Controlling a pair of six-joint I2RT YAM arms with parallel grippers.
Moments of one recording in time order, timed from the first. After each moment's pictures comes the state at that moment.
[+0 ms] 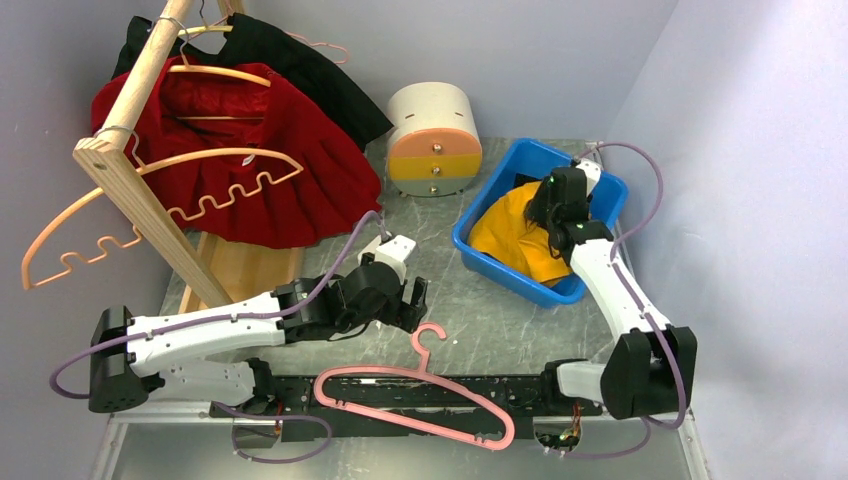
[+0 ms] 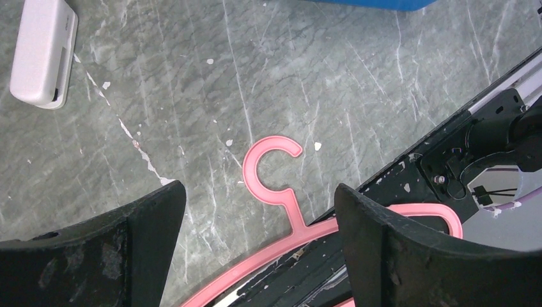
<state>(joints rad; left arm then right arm) -1.24 1.15 0.94 -0.45 -0.39 -0.58 0.12 1.27 0.95 -0.29 0.32 0.41</state>
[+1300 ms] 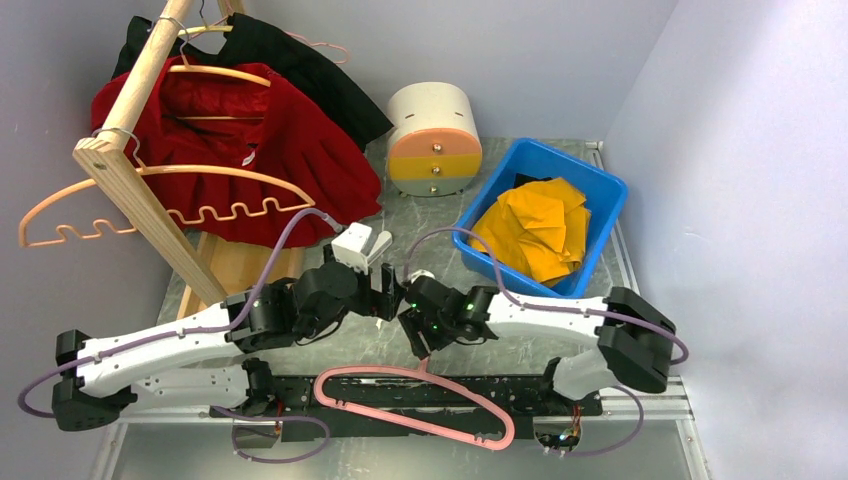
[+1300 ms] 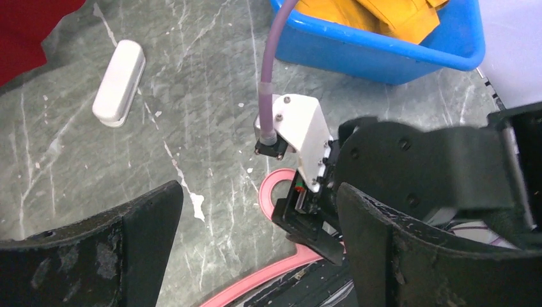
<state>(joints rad) -1.24 0.93 0.91 -0.47 -0.52 -0.61 1.11 1.37 0.76 -0.46 0.00 0.50</state>
